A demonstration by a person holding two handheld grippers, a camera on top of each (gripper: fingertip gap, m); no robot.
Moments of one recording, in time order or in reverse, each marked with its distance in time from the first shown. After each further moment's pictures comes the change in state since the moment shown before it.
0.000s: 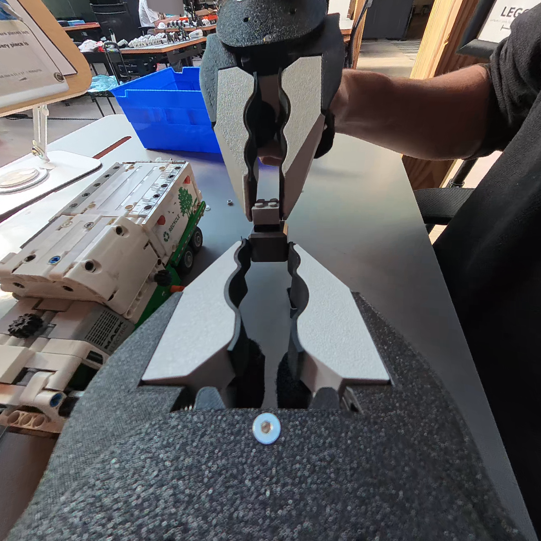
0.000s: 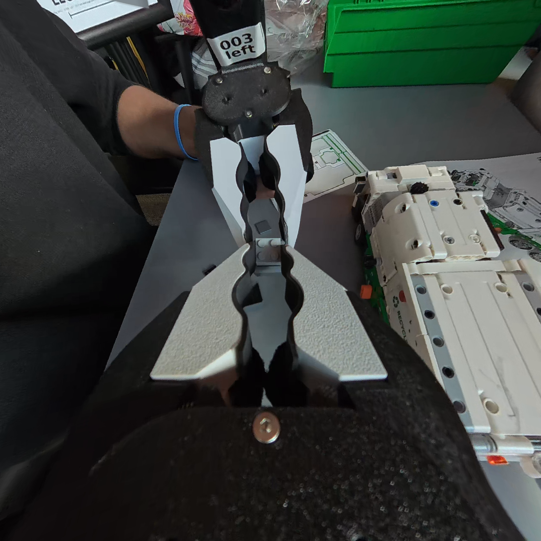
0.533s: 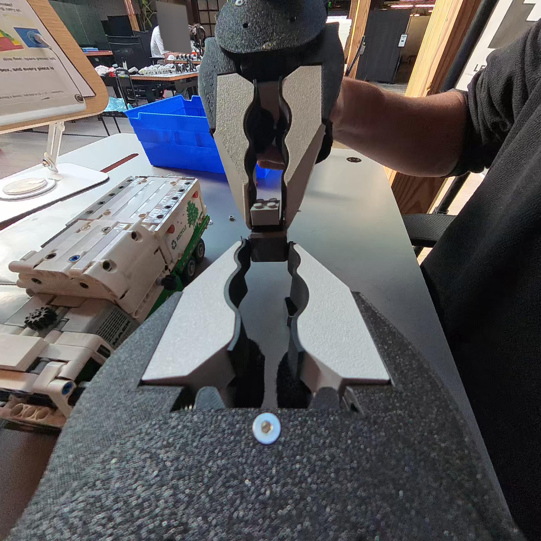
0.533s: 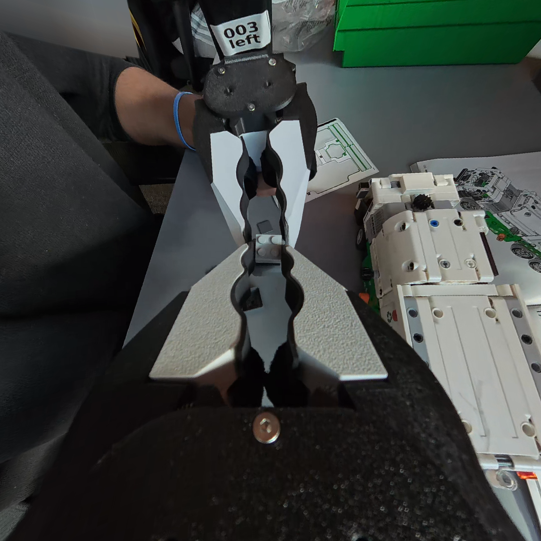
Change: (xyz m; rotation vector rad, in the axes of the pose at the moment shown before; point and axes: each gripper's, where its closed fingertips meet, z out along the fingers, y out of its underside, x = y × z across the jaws) left arm -0.002 -0.012 -0.012 0.086 0.004 -0.047; right arm 0.000 -0.014 0.005 -0.104 -0.022 -0.001
